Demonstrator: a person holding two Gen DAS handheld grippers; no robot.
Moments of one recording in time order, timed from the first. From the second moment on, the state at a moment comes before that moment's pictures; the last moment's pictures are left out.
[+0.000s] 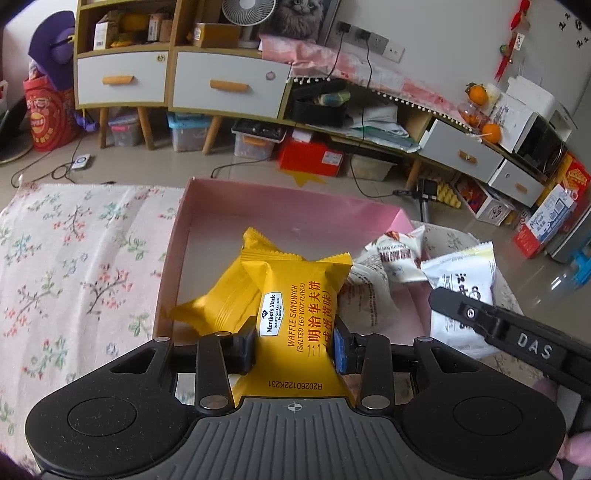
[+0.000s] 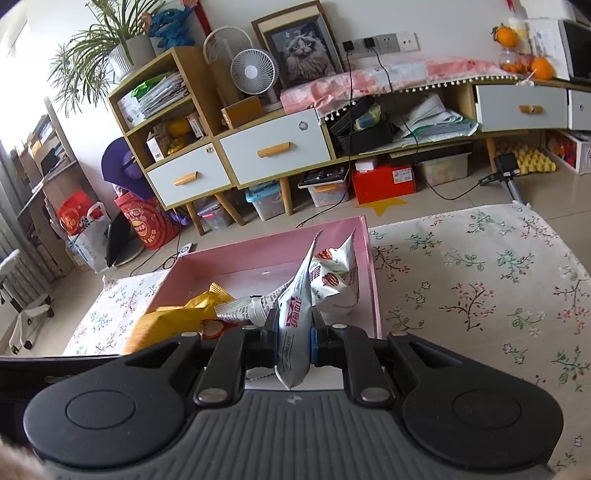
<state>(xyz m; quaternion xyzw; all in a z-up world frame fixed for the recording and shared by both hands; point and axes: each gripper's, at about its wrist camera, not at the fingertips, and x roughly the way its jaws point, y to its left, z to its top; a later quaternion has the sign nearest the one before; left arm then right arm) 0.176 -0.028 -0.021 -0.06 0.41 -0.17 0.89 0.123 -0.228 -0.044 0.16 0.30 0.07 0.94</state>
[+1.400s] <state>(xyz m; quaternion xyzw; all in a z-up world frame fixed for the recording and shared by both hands) 0.149 -0.012 -0.017 -0.04 0.33 -0.15 0.93 0.108 -0.225 -0.027 0.12 0.28 0.04 0.95</state>
